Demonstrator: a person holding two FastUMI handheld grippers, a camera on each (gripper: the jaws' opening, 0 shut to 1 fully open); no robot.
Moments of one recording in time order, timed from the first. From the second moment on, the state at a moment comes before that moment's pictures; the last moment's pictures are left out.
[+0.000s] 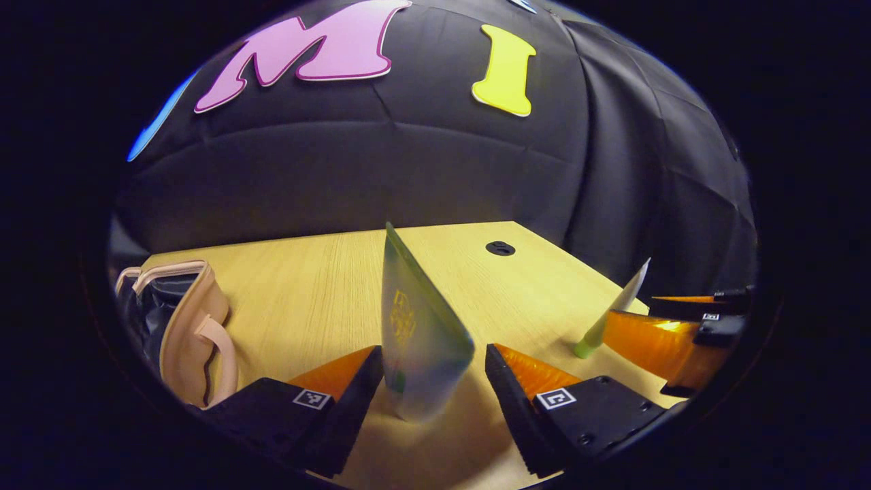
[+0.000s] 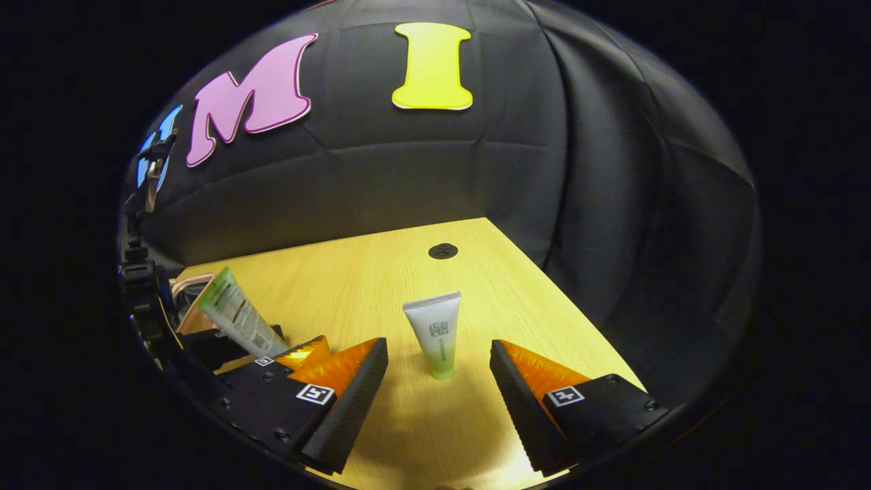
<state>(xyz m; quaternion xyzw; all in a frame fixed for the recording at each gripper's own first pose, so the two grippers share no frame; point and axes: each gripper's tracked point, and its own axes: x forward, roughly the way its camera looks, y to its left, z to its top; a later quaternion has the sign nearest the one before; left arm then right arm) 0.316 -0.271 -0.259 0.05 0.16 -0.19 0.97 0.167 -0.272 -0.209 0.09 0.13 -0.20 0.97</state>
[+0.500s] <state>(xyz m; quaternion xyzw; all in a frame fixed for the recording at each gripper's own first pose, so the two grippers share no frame) 0.313 -0.245 -0.269 0.04 0.19 -0.17 0.97 0.214 -0.283 -0.223 0.08 0.13 -0.20 0.97</state>
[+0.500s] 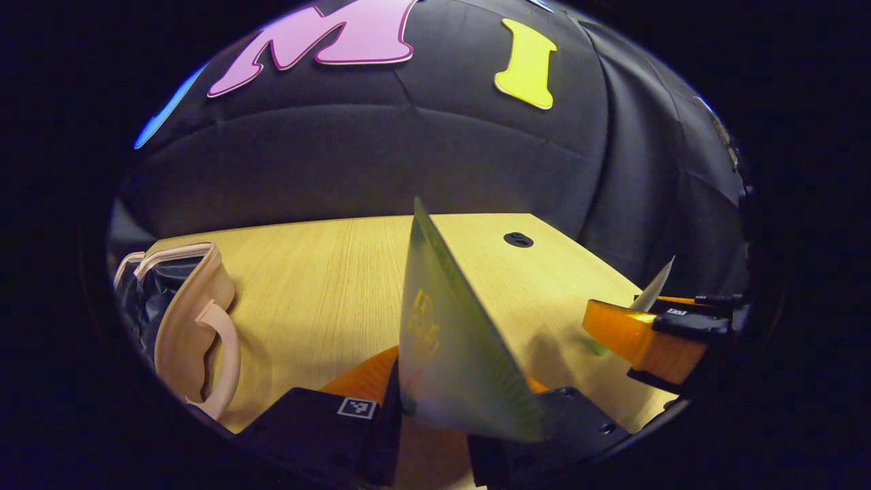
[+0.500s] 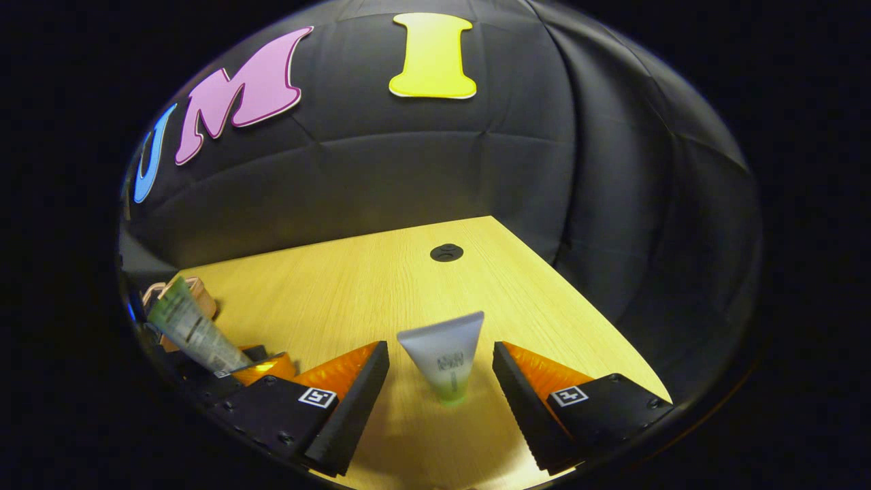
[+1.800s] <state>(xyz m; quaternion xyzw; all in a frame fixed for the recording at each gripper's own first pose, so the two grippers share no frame) 0.244 -0.060 -0.135 -0.01 0.15 -0.09 0.99 0.148 -0.152 -0.115 0.00 0.08 -0.06 1.00</state>
